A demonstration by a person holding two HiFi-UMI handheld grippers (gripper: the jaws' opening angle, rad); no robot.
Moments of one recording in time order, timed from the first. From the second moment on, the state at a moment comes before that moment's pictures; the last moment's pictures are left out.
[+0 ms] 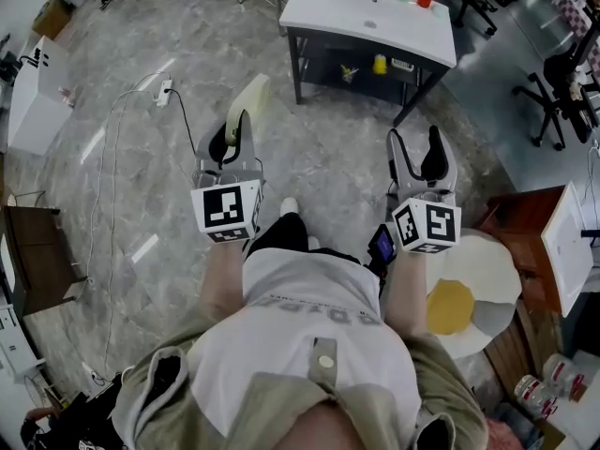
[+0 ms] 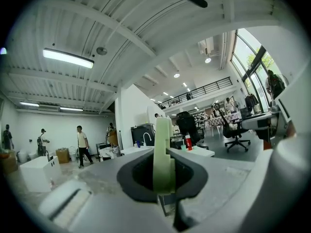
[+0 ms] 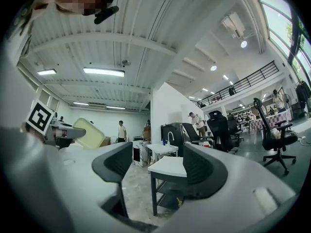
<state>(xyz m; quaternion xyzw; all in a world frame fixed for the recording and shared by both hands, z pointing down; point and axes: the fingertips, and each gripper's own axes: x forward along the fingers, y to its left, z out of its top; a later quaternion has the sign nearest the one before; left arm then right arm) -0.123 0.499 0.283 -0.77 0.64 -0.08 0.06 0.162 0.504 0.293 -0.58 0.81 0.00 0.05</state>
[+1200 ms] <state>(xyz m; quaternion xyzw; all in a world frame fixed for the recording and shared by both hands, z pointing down) -0.178 0.218 0.280 -0.81 0.59 -0.05 0.07 0.117 0.255 0.292 -0.63 0.78 0.00 0.04</state>
